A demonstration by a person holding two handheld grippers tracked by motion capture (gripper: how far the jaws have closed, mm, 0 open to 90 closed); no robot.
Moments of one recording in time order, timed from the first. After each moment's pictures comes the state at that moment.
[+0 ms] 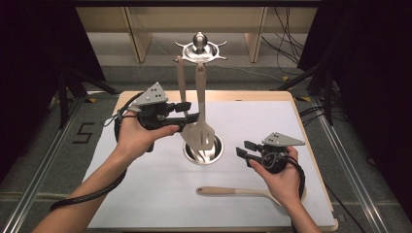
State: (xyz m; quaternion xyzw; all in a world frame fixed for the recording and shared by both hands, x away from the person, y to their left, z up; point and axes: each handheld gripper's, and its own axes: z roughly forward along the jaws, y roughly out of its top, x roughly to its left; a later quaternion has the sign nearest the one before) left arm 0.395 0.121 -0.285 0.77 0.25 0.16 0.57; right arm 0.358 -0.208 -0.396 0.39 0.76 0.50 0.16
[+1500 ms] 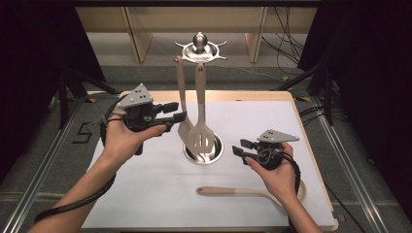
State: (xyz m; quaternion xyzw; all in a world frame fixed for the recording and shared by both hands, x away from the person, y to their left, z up) left arm 0.386 0.146 -0.282 0.75 0.28 0.17 0.57; right arm 0.370 -0.200 -0.399 0.38 0.77 0.50 0.15
